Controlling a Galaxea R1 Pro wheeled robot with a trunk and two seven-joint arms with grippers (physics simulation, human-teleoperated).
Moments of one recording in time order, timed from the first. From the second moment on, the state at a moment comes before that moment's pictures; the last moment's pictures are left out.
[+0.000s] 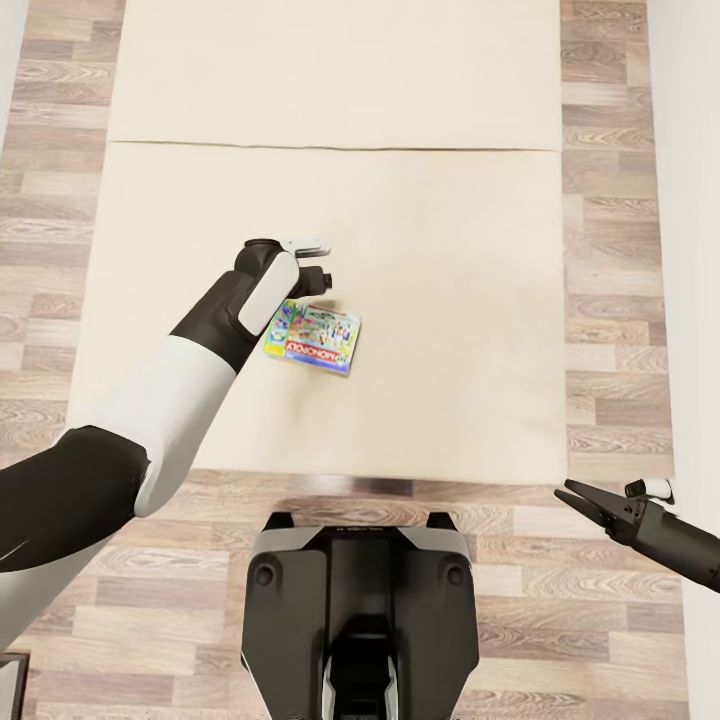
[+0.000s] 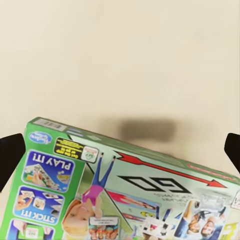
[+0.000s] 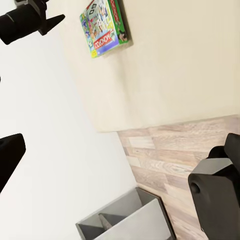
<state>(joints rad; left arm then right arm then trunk) -1.53 -0.13 -0.38 -0.72 0.66 0.75 0.53 -0.20 -0.43 -0.41 -1.58 -0.93 1.04 0.91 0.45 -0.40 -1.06</state>
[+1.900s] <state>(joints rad) -1.60 -0.13 -0.38 -0.73 0.66 0.79 0.53 -0.20 -0.43 -0.41 -1.58 -0.93 1.04 0.91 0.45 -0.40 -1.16</state>
